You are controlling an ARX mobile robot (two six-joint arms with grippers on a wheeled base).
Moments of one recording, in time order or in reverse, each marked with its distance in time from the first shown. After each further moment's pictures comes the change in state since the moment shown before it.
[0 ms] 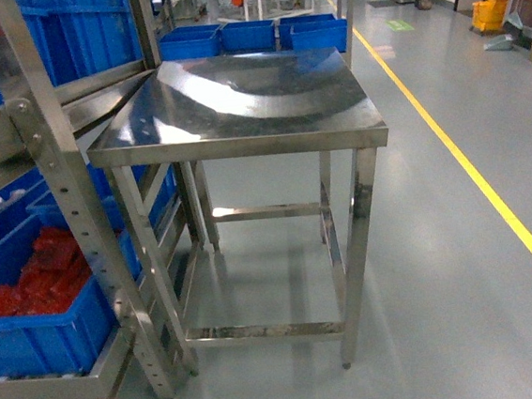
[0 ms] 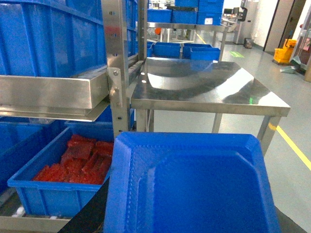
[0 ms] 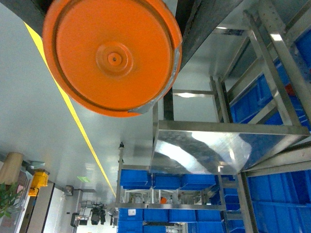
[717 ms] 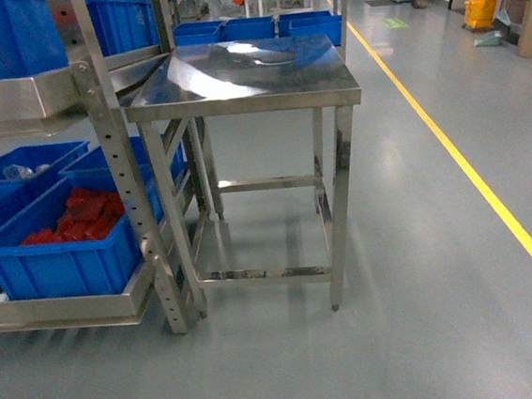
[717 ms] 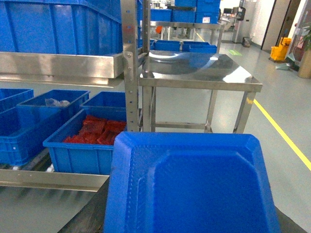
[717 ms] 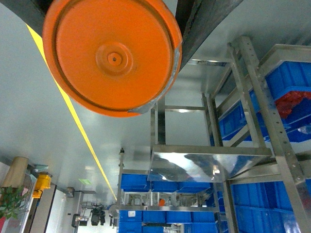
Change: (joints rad) left arm 0.000 0.000 0.000 0.004 0.000 0.000; right arm 0.000 0.000 0.000 0.005 0.000 0.000
